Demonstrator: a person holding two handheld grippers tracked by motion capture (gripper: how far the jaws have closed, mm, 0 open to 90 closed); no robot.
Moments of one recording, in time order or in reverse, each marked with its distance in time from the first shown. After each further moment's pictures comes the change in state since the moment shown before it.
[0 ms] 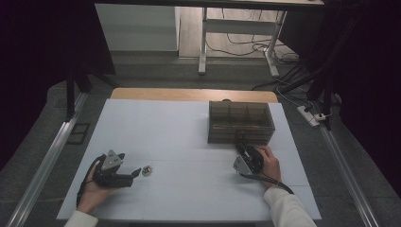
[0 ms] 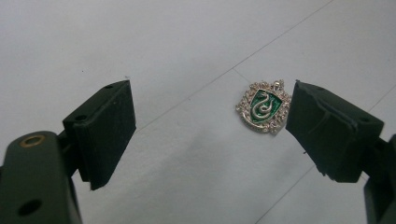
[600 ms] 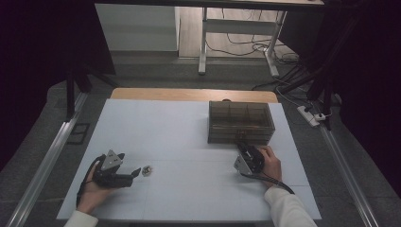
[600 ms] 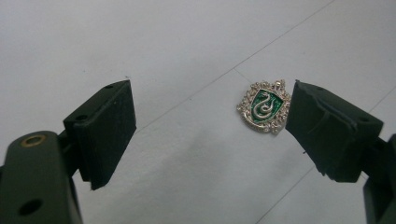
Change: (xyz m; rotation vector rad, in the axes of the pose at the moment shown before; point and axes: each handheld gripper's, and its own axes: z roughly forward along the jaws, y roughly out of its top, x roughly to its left) left arm 0.000 0.000 0.000 -0.002 0.004 -0.002; right arm 0.000 -0.003 0.001 0.030 -0.012 -0.026
